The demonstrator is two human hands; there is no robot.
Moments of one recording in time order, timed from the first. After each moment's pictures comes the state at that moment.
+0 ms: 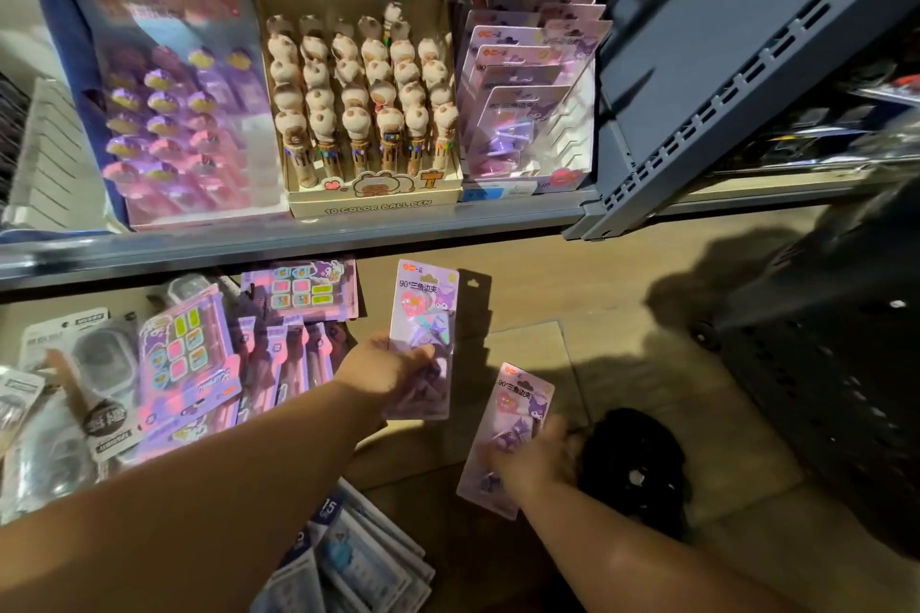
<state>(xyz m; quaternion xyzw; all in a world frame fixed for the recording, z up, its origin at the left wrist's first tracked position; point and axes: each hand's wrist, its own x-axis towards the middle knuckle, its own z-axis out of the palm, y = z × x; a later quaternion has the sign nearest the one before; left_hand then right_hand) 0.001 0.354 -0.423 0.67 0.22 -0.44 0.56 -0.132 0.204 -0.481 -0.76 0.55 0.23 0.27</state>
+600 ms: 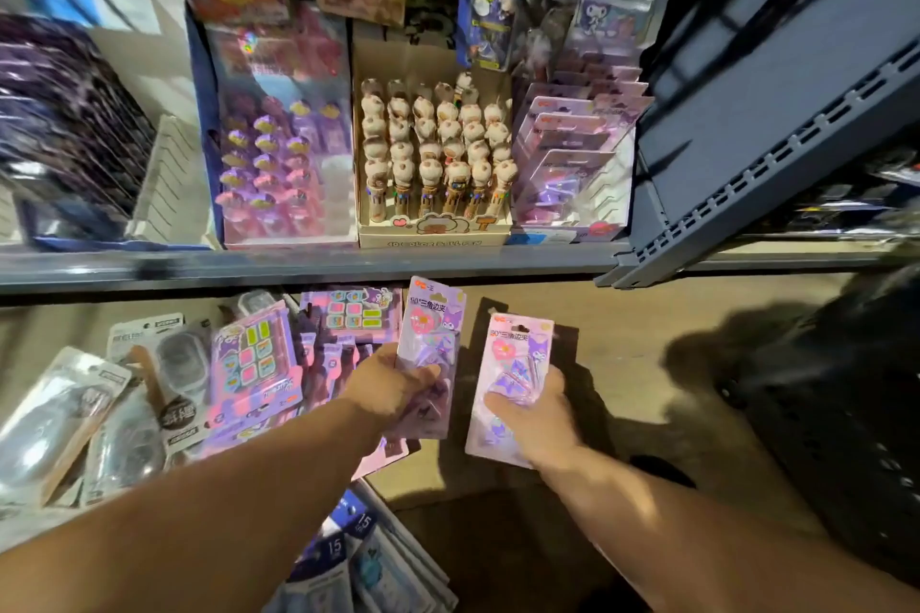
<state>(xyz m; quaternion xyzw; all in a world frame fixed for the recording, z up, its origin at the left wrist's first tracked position) 0.002 0.401 -0.412 0.68 0.19 -0.38 0.60 -0.068 0.223 -0.435 -0.76 0.41 0.13 0.50</state>
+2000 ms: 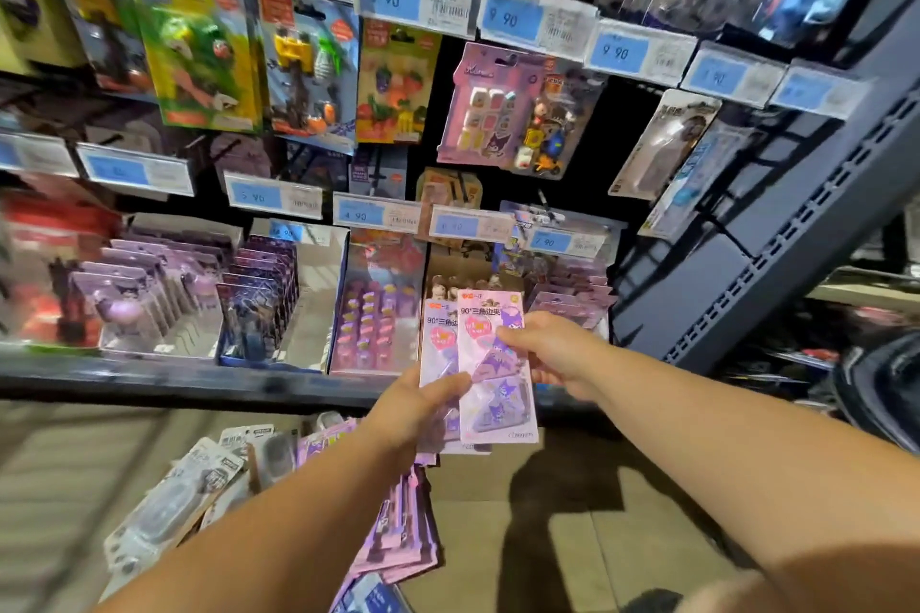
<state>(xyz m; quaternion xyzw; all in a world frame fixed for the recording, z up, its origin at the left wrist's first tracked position) -0.002 0.455 -0.240 0.53 0.04 -0.25 0.81 0.027 0.277 -0.153 -0.81 0.14 0.19 0.53</state>
